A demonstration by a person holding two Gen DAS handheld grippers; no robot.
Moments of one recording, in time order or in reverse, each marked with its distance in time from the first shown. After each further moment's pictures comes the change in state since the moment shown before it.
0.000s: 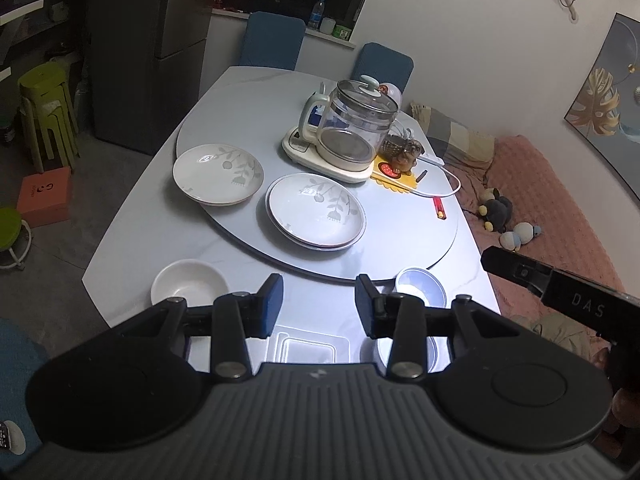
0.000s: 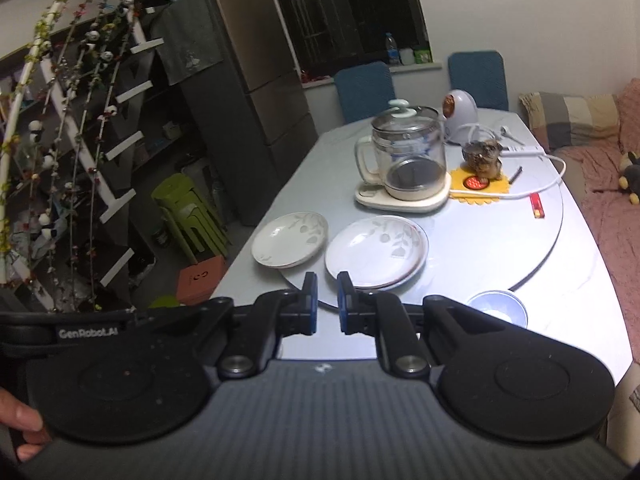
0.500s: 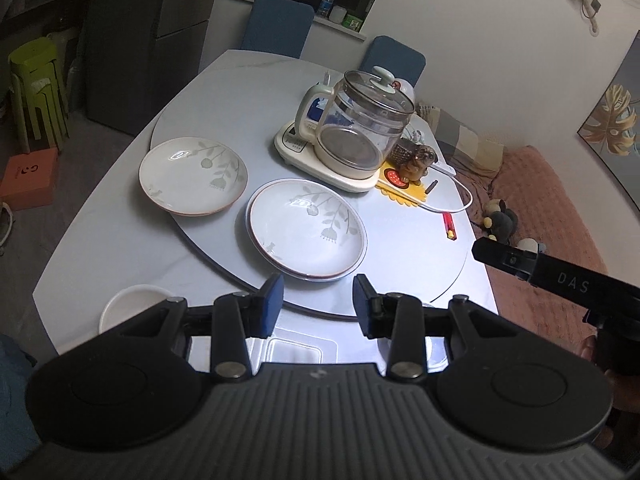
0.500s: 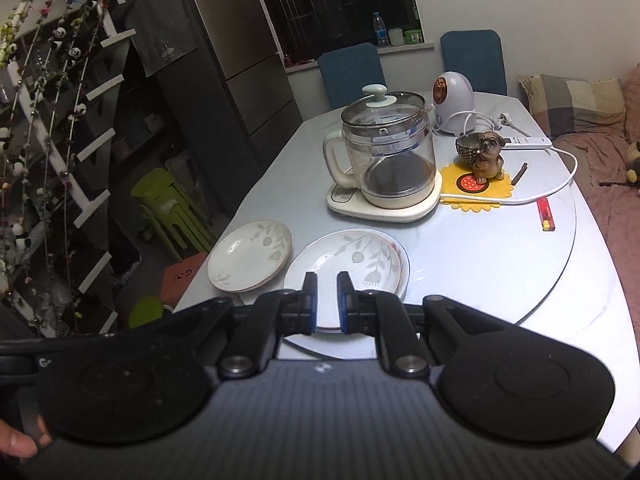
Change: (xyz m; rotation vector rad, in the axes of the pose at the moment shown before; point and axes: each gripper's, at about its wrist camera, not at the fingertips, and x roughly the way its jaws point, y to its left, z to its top) left arm 0.114 -0.010 0.044 -0.060 0.024 -0.012; right arm 0.095 -0.064 0.043 0.038 0.057 -0.007
